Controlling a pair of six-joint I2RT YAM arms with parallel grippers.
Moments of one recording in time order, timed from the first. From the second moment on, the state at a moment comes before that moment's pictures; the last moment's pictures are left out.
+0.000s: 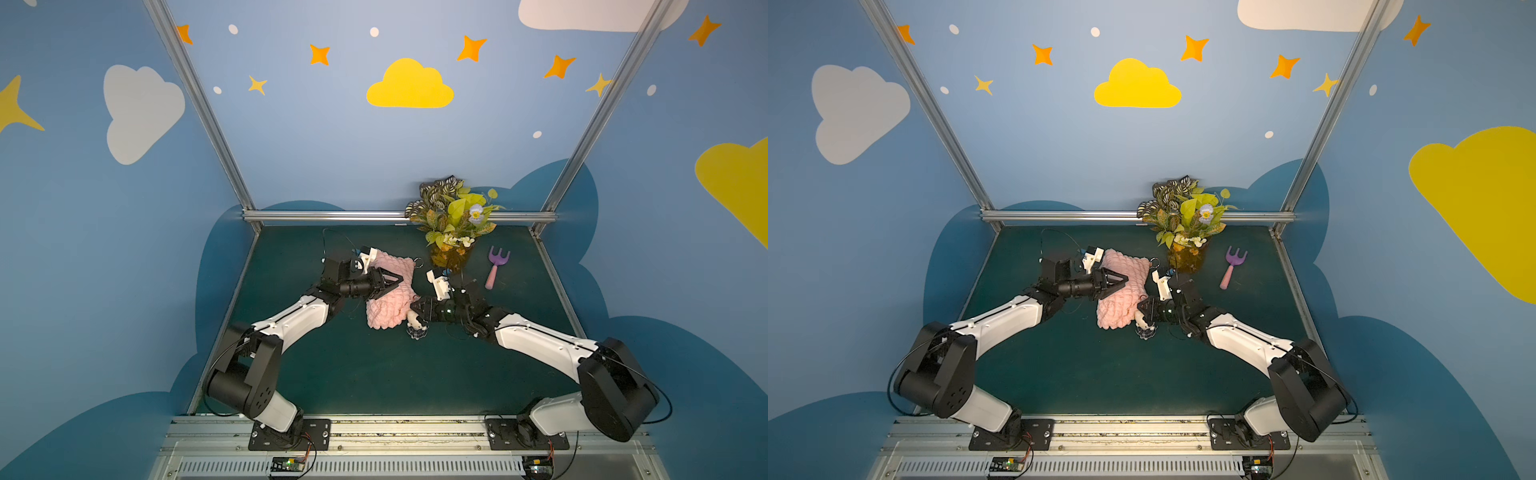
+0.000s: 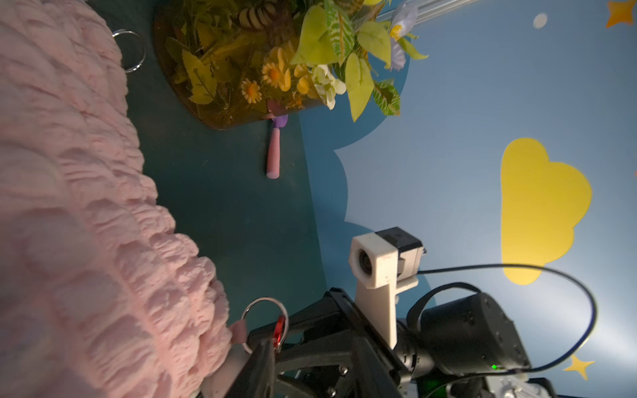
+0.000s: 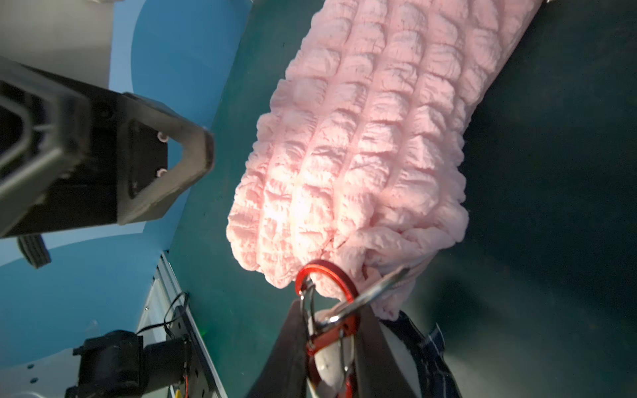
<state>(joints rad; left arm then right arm) -0.38 1.53 0.89 0.25 0.81 -1.00 0.66 1.42 0.79 0.01 -0.38 0.60</state>
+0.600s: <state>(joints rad) -0.68 1.45 0.87 -0.03 0.39 -0.91 0.57 1.39 0.82 -0.26 -0.46 0.48</state>
